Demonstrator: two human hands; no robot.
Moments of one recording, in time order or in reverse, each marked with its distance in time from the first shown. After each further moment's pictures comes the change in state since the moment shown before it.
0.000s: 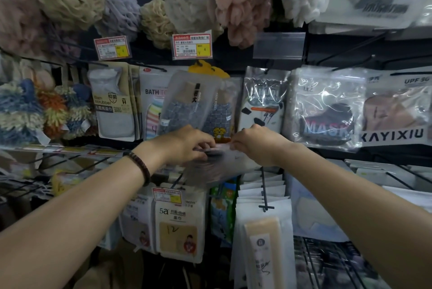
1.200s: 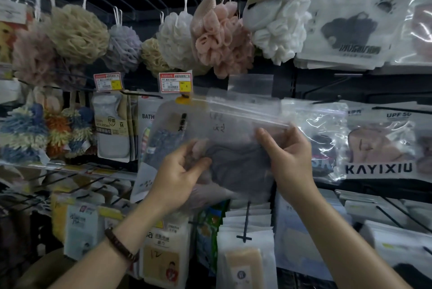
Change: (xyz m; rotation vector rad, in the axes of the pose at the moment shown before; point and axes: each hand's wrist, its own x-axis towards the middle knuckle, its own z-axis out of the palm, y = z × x) left_hand -0.031 0.108 0.019 -0.900 0.716 -0.033; right_hand -0.078 0.011 -0.035 1.459 0.939 0.046
